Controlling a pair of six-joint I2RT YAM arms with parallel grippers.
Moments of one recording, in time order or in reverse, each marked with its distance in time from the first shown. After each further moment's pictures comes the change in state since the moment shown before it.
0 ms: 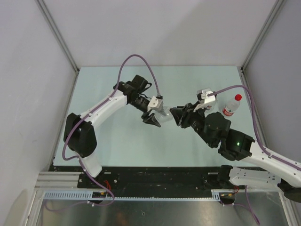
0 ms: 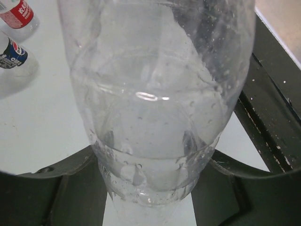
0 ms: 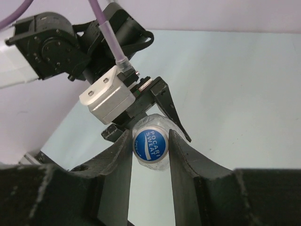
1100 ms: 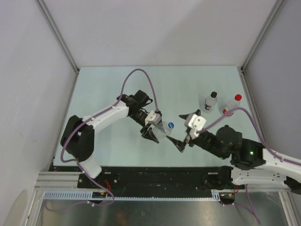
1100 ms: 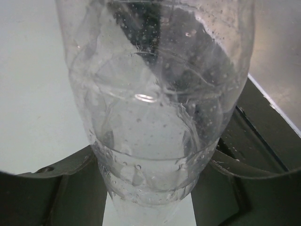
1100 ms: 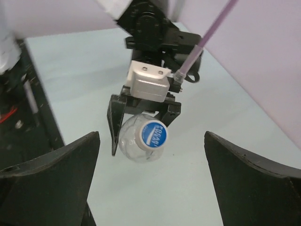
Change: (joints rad) left arm -0.051 -0.042 -0.227 0.043 0.120 0.046; right arm 0.214 -0.119 -0.041 -0.048 -0.104 -0.572
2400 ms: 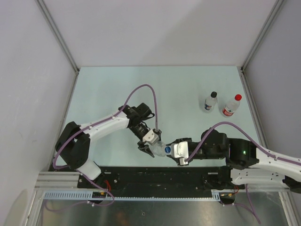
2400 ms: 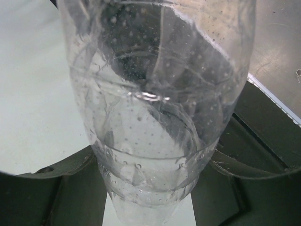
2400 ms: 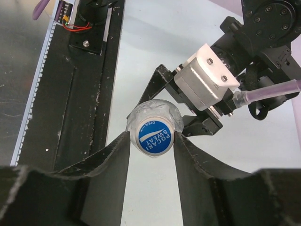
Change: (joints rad) left arm -0.126 -0.114 -0.189 -0.041 -0.106 0.177; right arm 0.003 0.009 -0.022 -0.248 -0.535 -0.315
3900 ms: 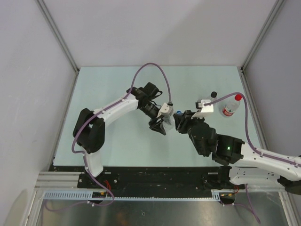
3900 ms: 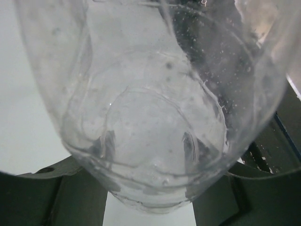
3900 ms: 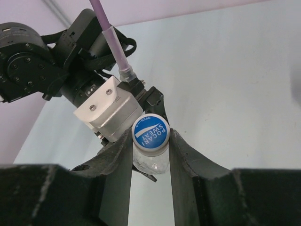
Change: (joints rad) left arm 0.079 0.273 0.417 0.050 -0.050 -0.348; right arm -0.090 0.130 -0.023 0.245 1.001 1.071
